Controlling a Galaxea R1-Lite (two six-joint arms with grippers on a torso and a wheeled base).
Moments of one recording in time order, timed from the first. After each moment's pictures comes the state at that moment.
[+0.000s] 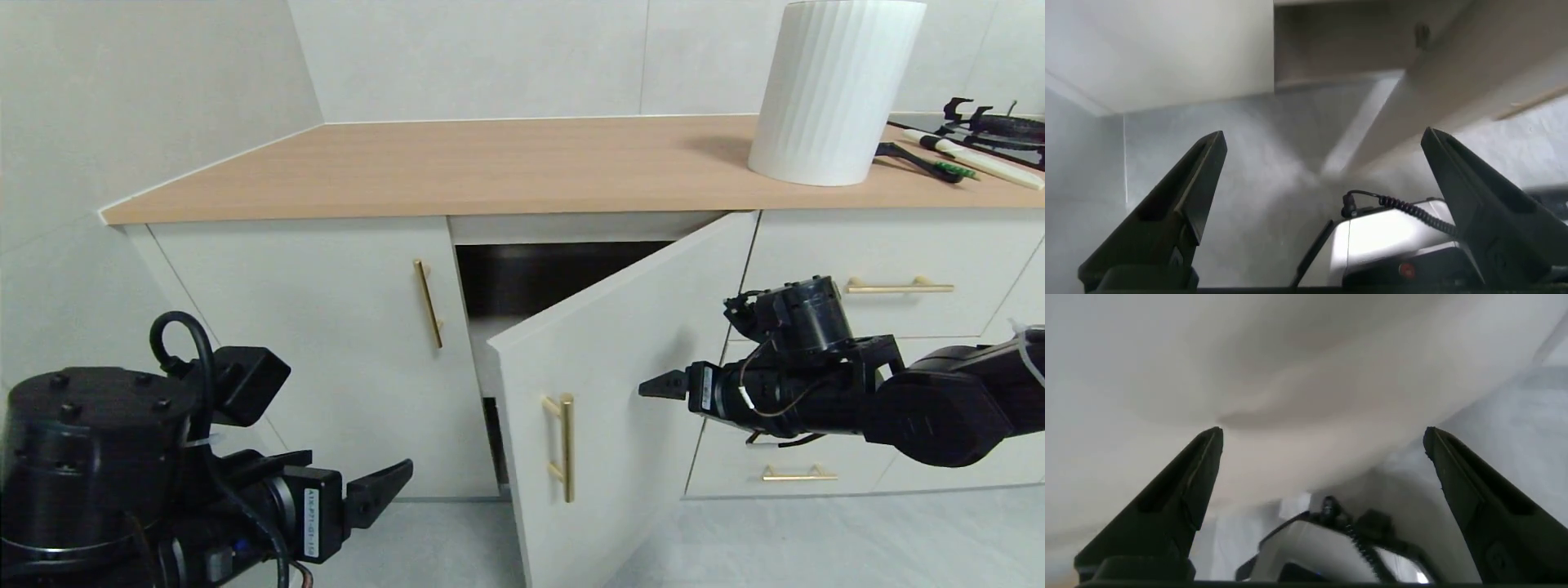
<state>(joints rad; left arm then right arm) -0.63 1.29 -0.53 -0.18 0.30 -0.35 0.48 1.88 -0.94 -0.32 0.15 0.58</state>
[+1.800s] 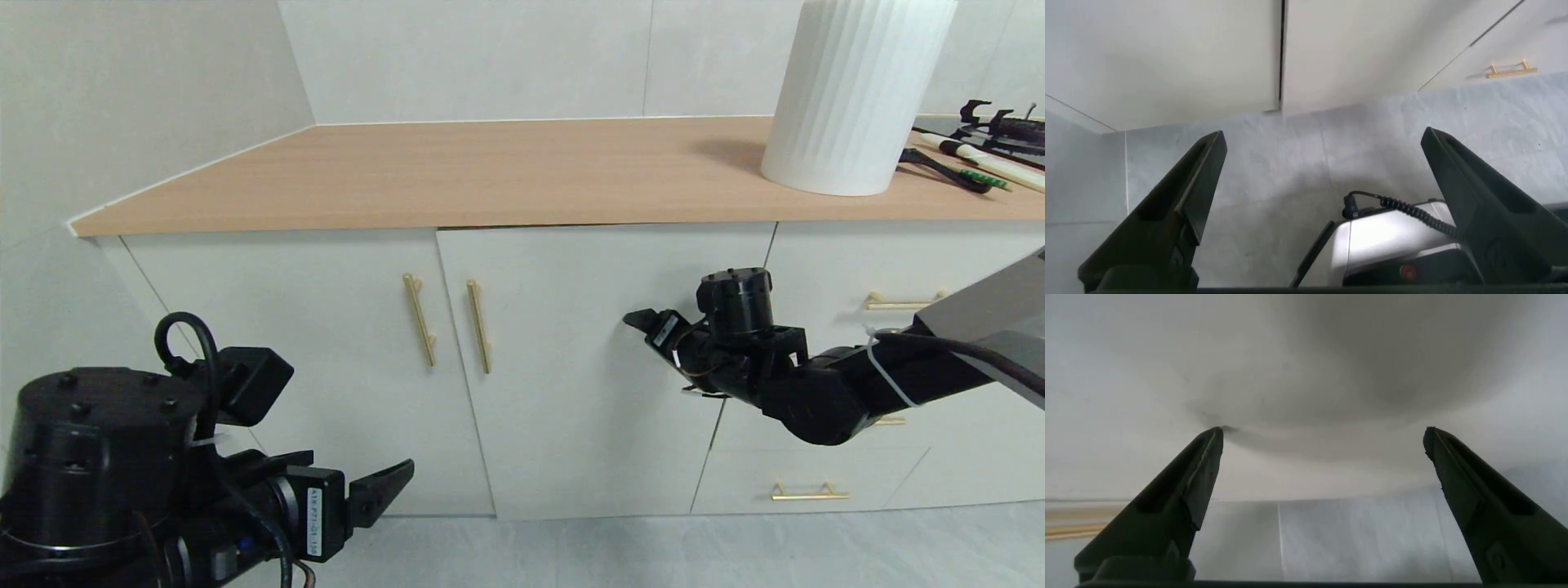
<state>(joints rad) -0.63 1.30 -0.53 -0.18 0.30 -0.35 0.50 2.11 -1.15 -0.61 -0.18 0.90</state>
